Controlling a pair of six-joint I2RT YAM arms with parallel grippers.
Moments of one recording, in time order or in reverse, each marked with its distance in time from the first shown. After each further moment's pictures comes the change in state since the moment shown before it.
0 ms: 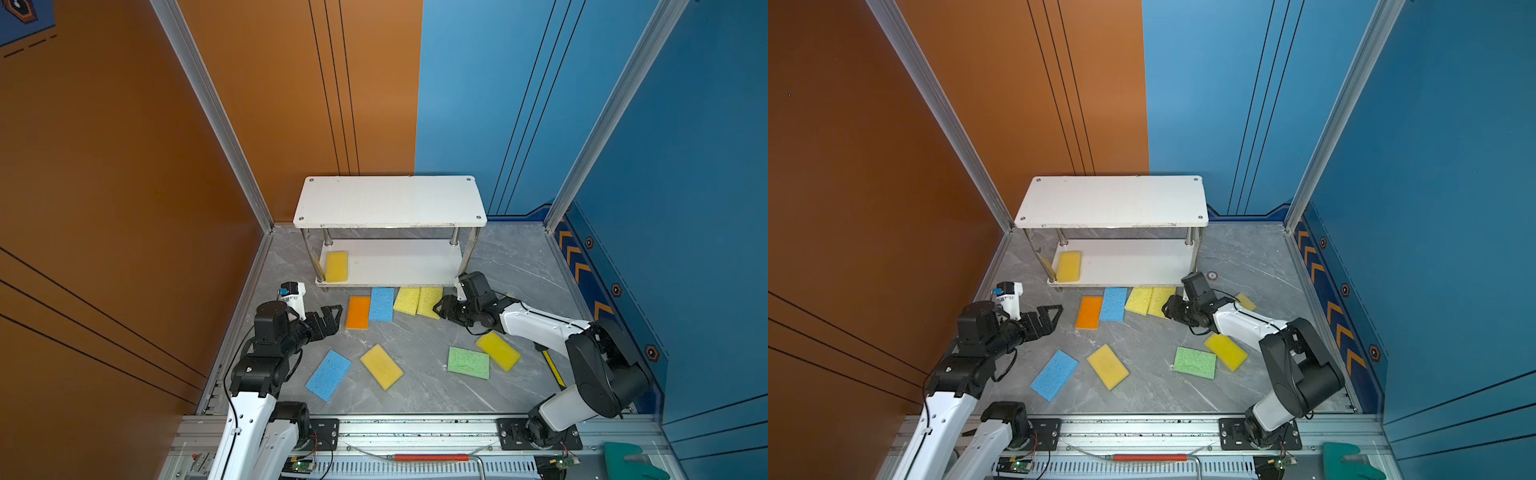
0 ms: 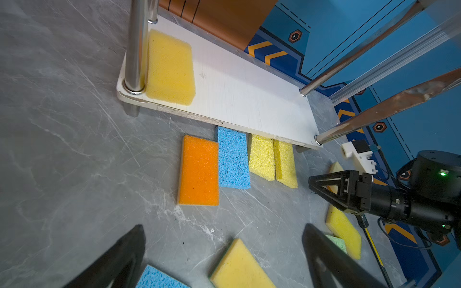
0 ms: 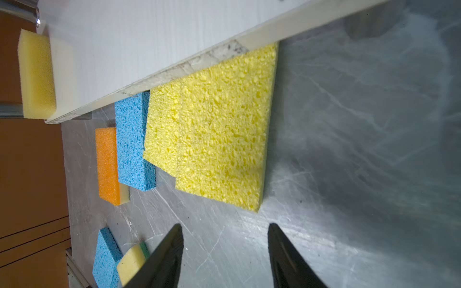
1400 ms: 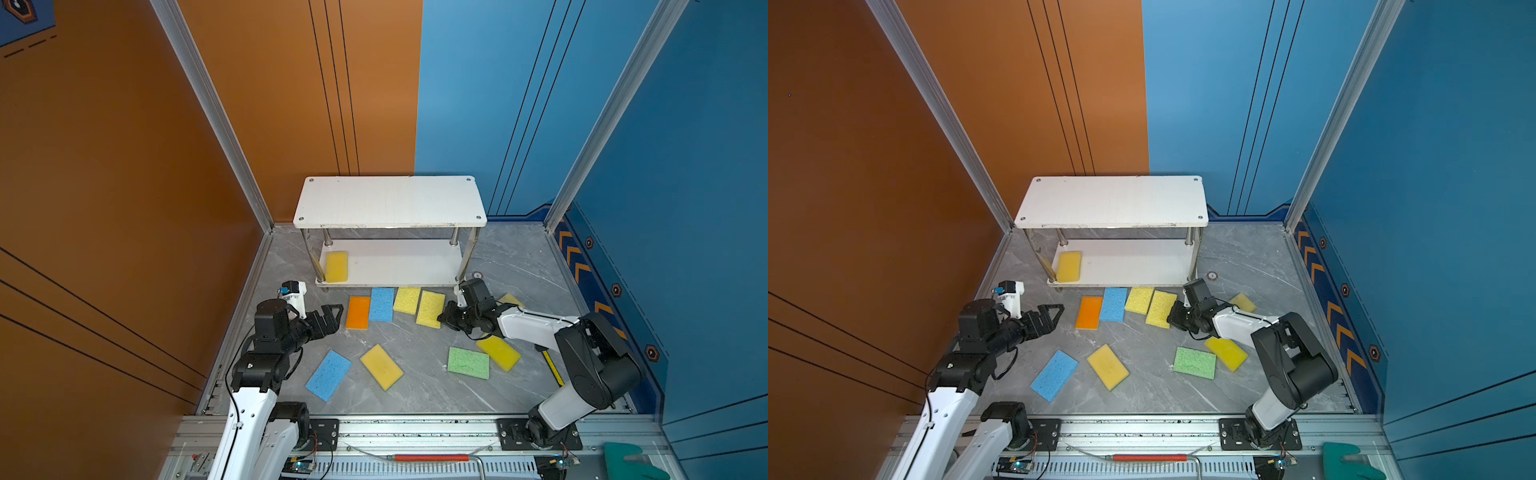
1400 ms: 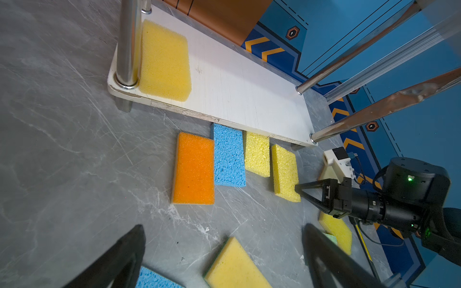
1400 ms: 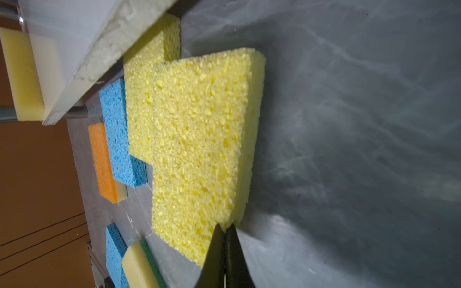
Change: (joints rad) left arm 0.013 0.020 0.000 0.013 0.054 -0.024; right arm 0.007 -0.004 -0.070 0.040 -0.076 0.069
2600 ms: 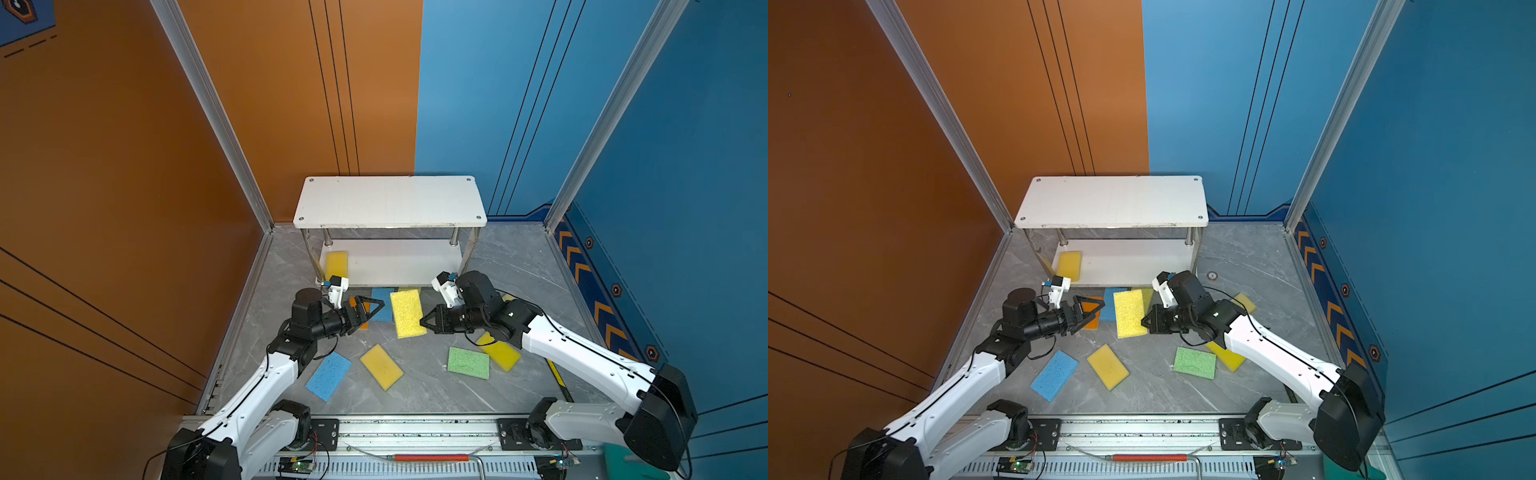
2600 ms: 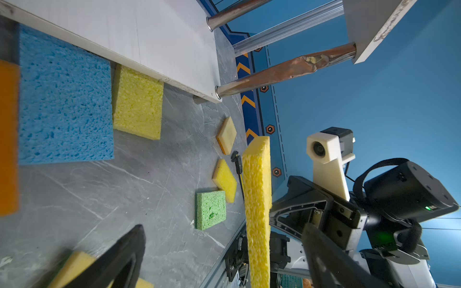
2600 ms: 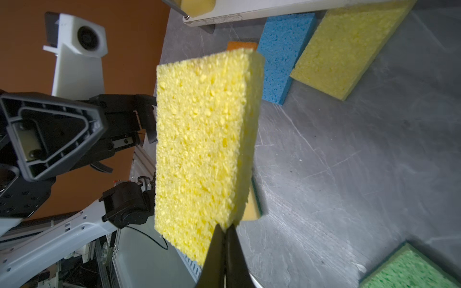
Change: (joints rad) left arm -0.269 0.320 -0.131 0.642 0.335 -0.518; right arm 0.238 -0.324 0.225 -0.370 -0.086 -0.158
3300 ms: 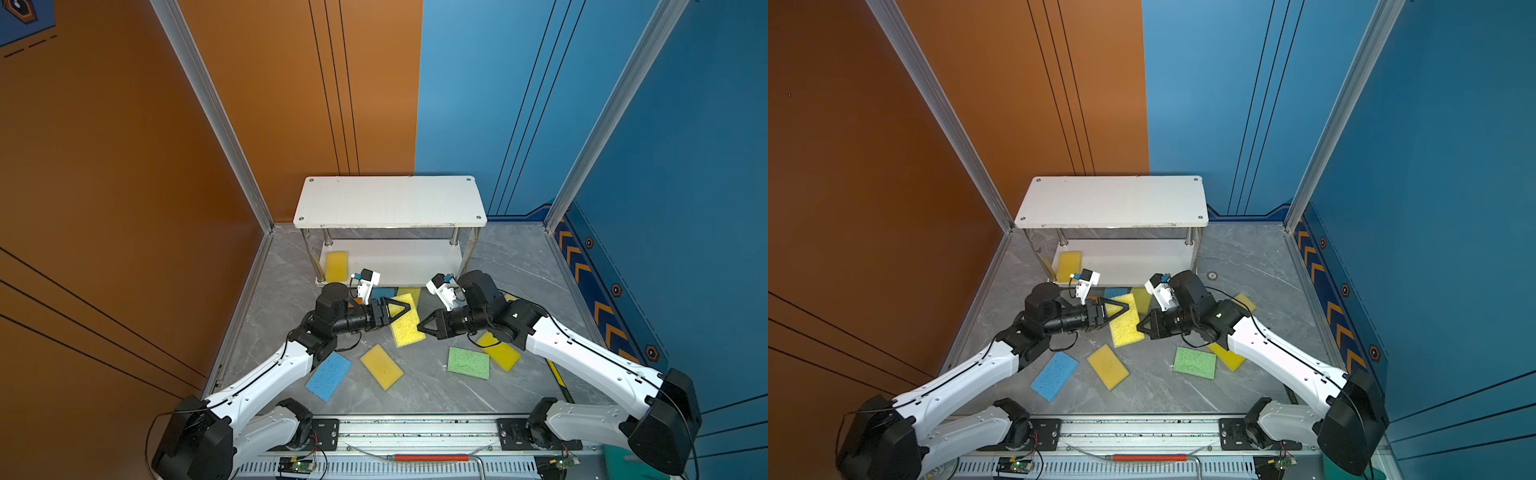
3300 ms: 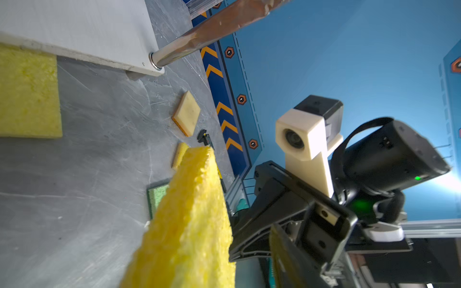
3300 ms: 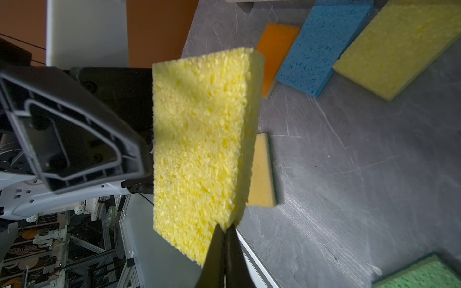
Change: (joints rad) left arm -0.260 0.097 0.099 0.121 -0.069 -0.051; right arm 0.002 -0.015 0.013 -0.023 -0.115 -0.093
